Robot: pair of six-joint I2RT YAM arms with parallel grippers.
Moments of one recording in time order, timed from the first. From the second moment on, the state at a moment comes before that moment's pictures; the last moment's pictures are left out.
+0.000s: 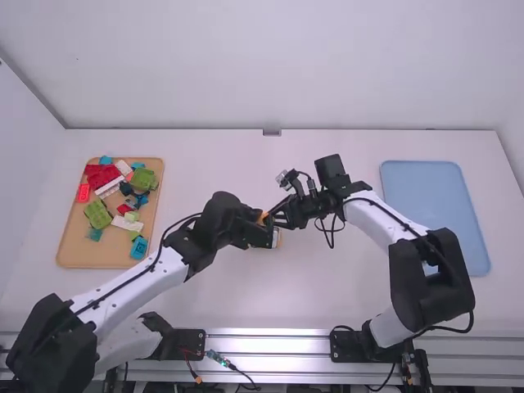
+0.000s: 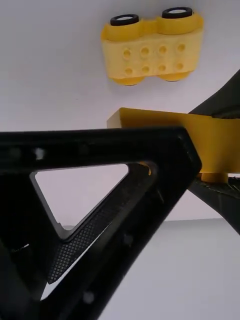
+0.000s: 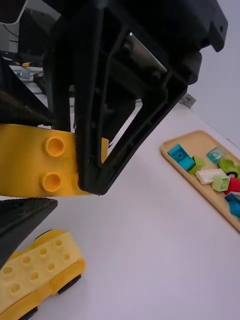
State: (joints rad) left arm -0.58 1.23 0.67 -0.08 0.08 1.22; right arm 0.34 1.67 1.01 -0.44 -1.11 -0.27
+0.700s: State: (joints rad) left arm -0.58 1.23 0.67 -0.06 0.08 1.23; right arm 0.34 1.67 1.01 -0.44 -1.10 -0.27
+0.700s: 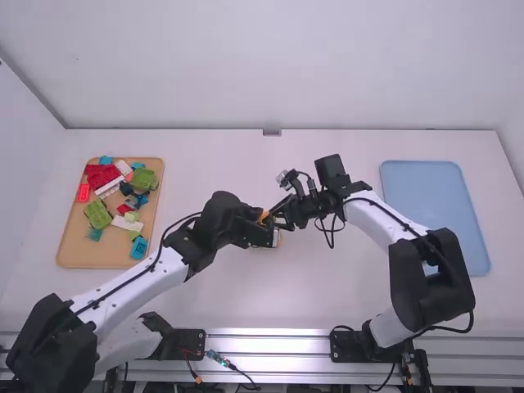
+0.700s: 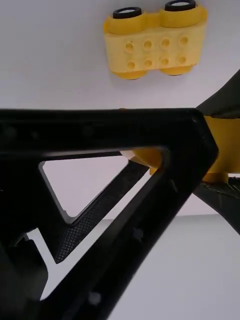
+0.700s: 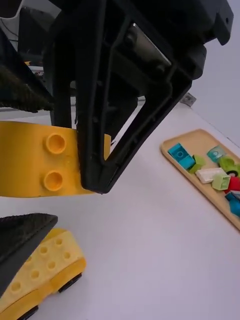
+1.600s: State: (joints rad) left arm -0.58 1.23 0.67 -0.06 0.10 1.23; right arm 0.37 1.67 1.01 -0.42 -1.05 -0.25
